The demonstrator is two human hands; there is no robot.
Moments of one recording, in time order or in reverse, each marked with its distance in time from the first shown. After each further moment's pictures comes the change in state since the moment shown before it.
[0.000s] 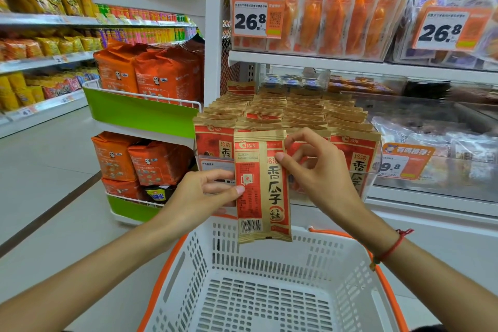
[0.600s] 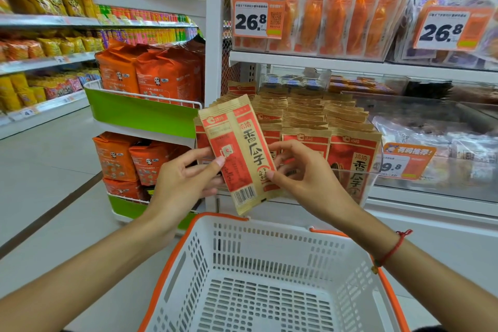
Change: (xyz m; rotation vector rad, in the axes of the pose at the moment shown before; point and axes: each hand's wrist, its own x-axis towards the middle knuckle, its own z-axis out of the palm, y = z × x) left_hand -0.002 0.013 -0.004 -0.267 0.271 0.073; right_hand -0.002 0.004 0.008 0.119 -0.228 0.066
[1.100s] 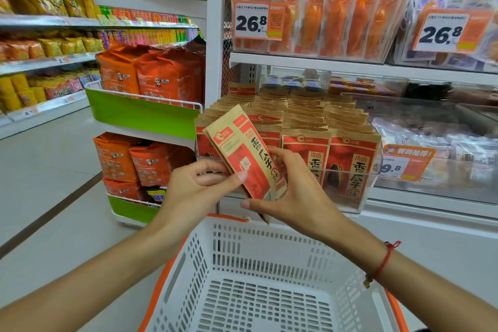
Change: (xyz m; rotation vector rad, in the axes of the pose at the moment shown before) left_hand -0.013 0.005 0.012 0.061 -0.020 -0.056; right_hand -0.012 -0.005 0.017 -0.314 -0.035 0.031
